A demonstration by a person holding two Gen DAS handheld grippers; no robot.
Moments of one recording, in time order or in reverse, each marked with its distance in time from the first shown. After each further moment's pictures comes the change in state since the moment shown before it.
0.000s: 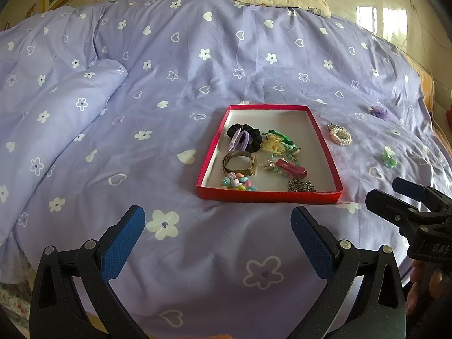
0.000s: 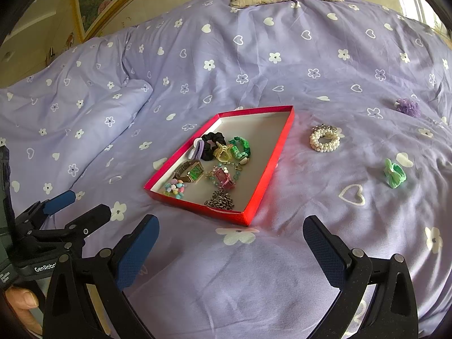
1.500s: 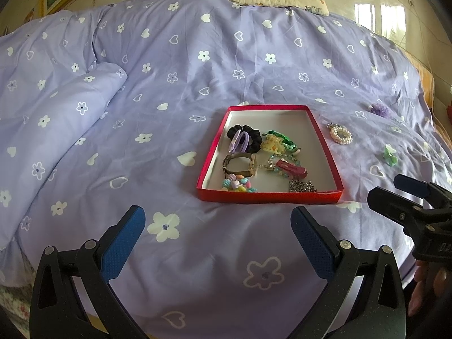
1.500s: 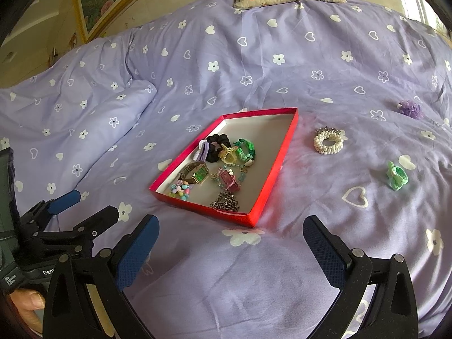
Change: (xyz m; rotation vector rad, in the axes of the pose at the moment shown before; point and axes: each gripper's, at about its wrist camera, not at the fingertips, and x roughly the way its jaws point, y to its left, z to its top) left arm 0.001 -0.005 0.001 0.021 -0.010 0.011; right arm -0.002 0.007 0.001 -0.002 -0.004 0.010
